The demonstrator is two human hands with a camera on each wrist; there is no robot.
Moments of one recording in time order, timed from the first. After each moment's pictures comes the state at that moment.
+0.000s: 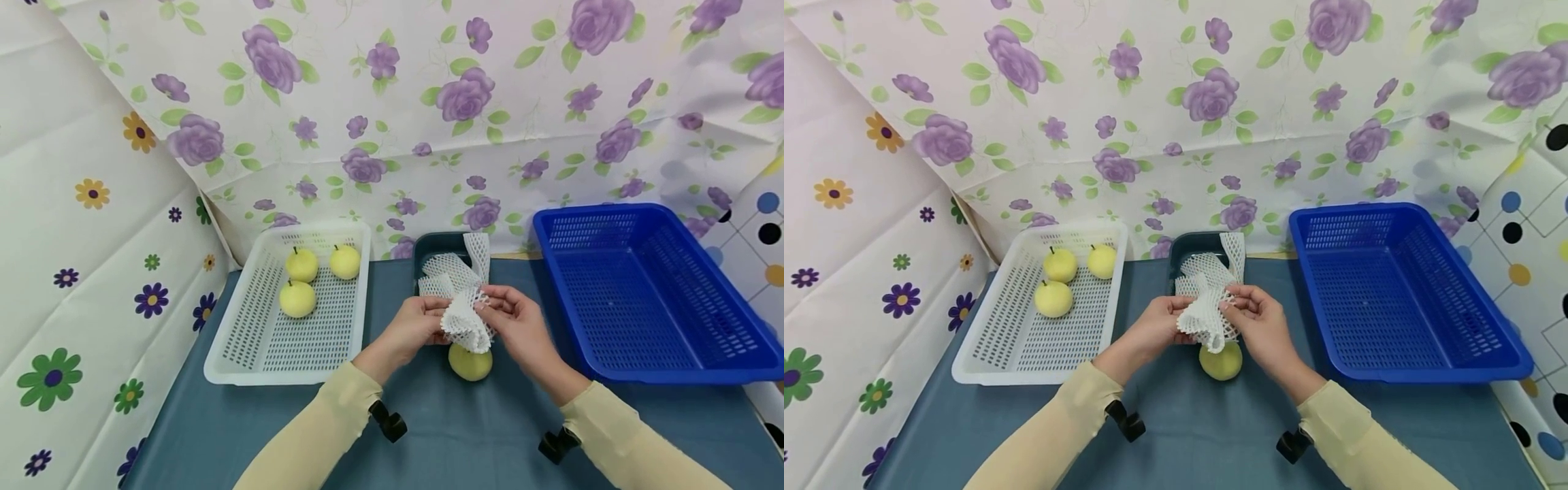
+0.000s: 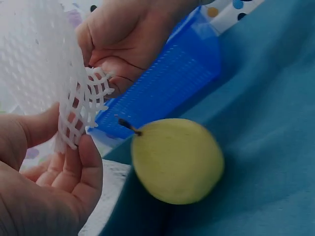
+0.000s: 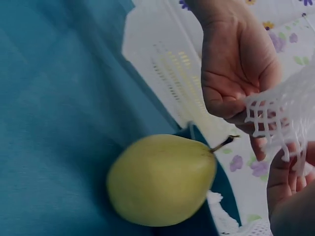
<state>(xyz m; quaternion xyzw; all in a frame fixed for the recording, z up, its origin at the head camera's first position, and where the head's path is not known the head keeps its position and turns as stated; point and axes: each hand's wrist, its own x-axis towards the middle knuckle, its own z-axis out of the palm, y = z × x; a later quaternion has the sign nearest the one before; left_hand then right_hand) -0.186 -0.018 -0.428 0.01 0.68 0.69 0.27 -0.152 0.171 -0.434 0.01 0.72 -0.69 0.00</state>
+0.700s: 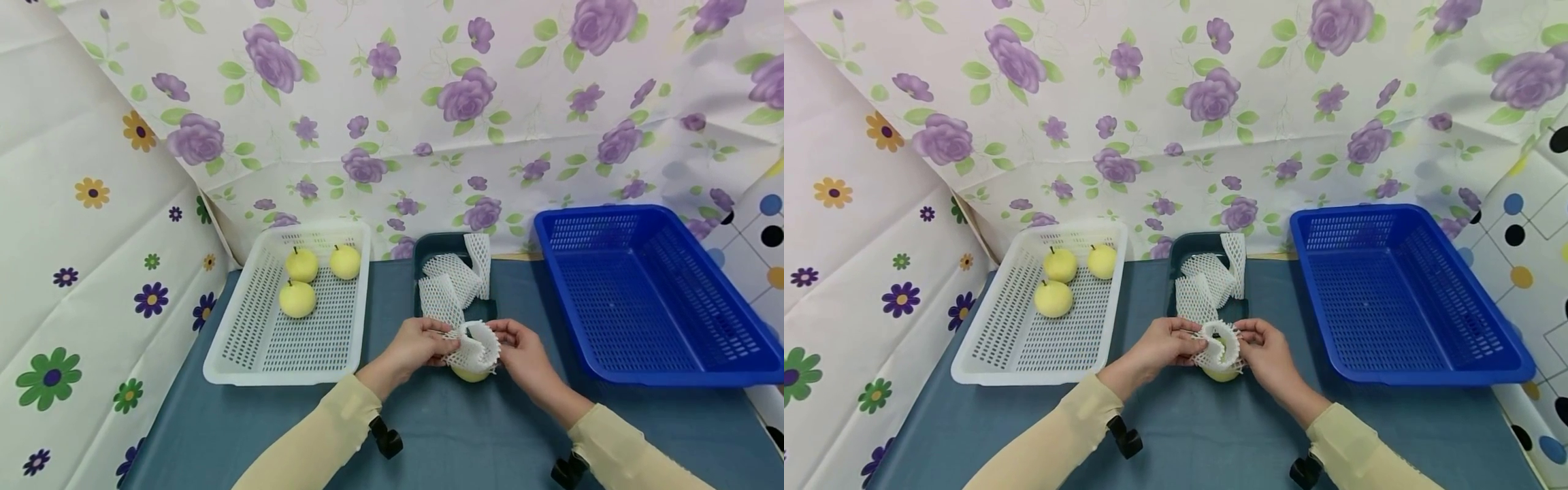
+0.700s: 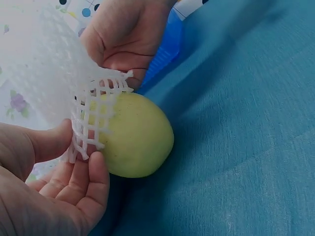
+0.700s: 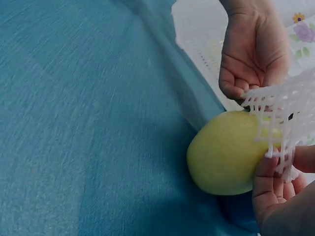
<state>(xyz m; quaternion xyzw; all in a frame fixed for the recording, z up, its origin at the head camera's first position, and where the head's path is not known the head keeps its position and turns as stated) -0.171 -0.022 -0.462 -0.03 0.73 0.63 0.28 -0.135 0.181 -0.482 0.06 0.75 -0.65 0.07</state>
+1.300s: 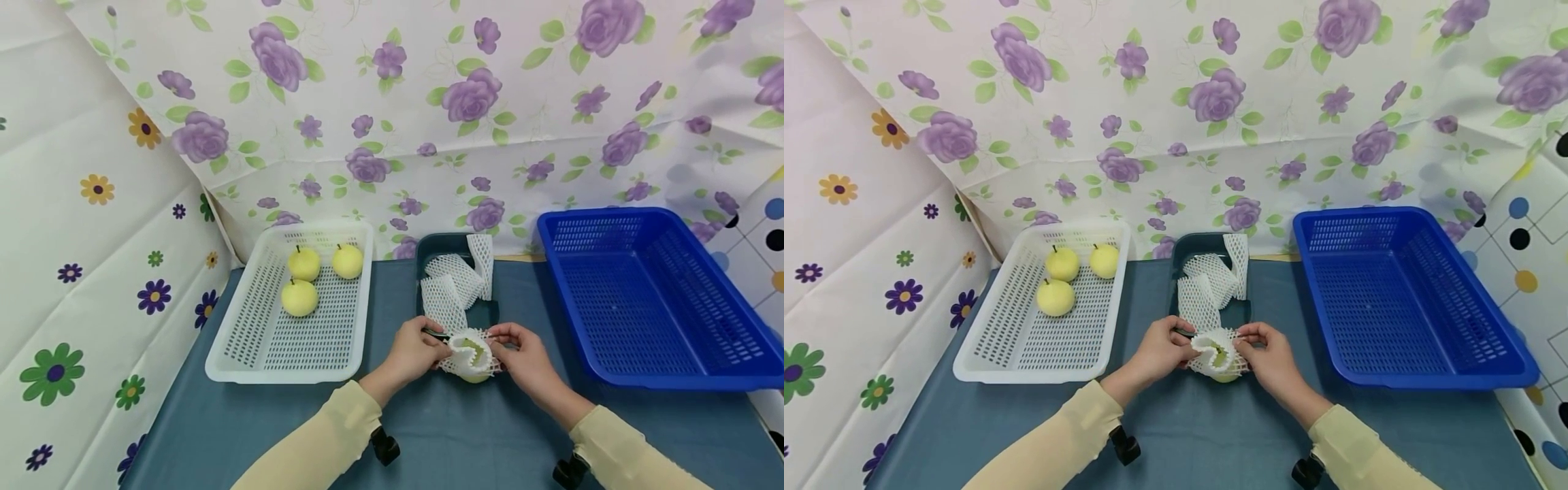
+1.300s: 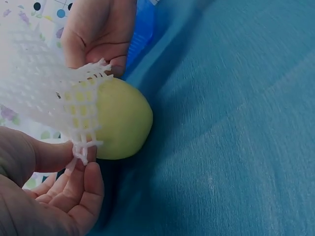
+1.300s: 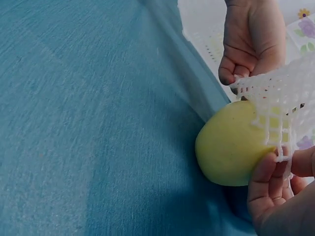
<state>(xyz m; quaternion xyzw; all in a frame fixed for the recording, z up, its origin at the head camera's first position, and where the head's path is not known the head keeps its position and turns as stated) -0.164 -0.030 -0.475 0.03 0.79 0.58 0.19 -0.134 0.181 -0.483 0.07 0.79 -0.61 0.08</state>
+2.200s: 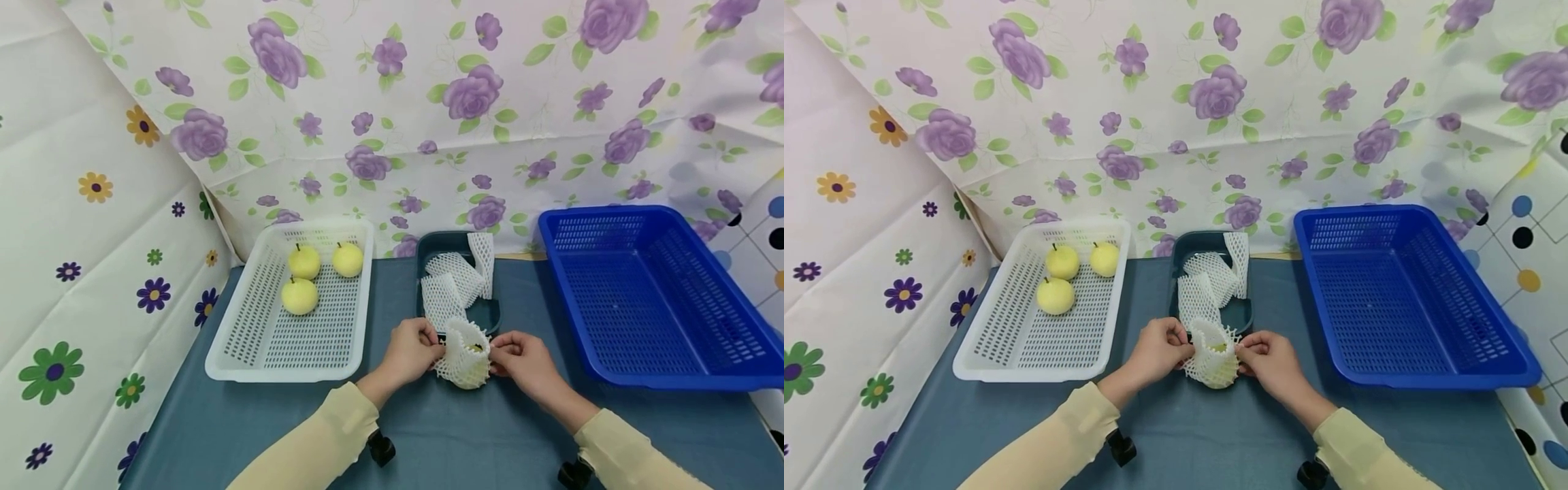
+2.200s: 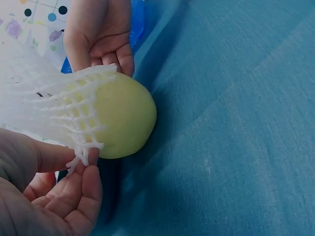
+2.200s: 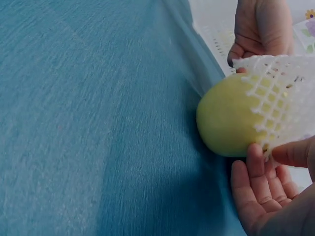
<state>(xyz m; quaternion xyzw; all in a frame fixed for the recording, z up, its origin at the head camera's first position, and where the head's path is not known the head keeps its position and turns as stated) -0.160 -0.037 -0.468 0.10 0.84 0.51 0.13 -0.129 0.187 -0.493 0.07 0.77 -0.62 0.12</state>
